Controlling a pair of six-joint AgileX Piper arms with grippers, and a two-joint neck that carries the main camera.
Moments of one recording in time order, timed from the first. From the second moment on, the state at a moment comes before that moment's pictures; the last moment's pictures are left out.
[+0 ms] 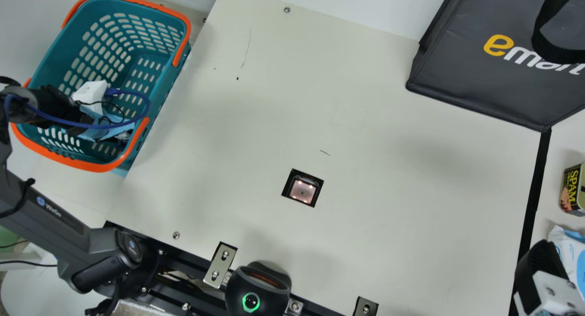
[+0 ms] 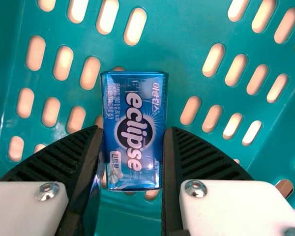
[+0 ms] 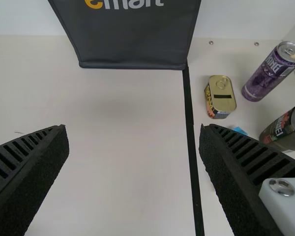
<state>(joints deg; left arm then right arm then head) 45.6 119.1 -51.0 -19.7 23.2 42.6 0.7 42.6 -69.8 -0.8 69.5 0.0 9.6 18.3</state>
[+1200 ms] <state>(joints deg) 46.3 113.4 -51.5 -24.1 26.6 44.9 0.7 42.6 -69.8 -0.8 69.5 0.0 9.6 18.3</state>
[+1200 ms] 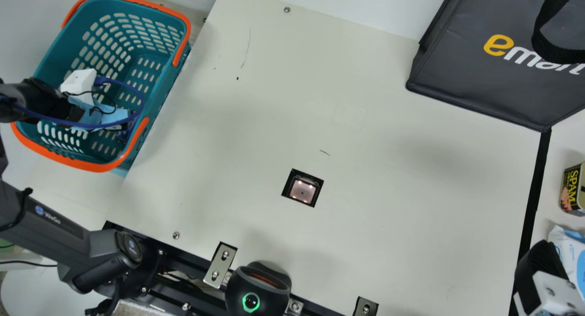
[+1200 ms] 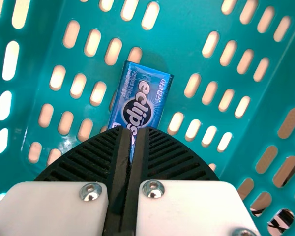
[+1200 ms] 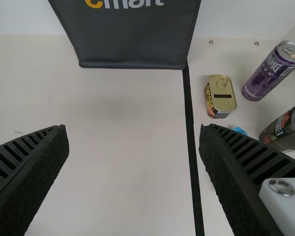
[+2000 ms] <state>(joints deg) 46.2 113.2 -52.0 -24.2 27.2 46.0 0.7 42.6 -69.8 -0.8 69.5 0.0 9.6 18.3</state>
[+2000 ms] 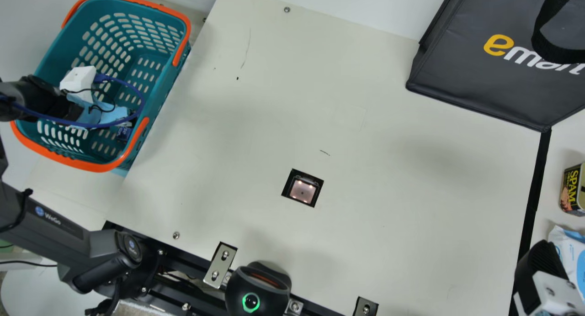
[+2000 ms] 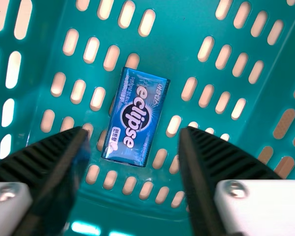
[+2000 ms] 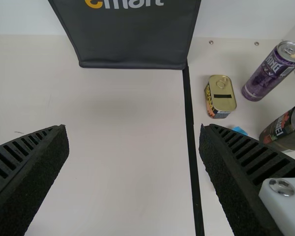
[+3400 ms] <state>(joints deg) 43.6 118.0 -52.4 -18.5 23.3 47.6 0.7 42.6 -69.8 -0.8 69.5 0.0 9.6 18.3</state>
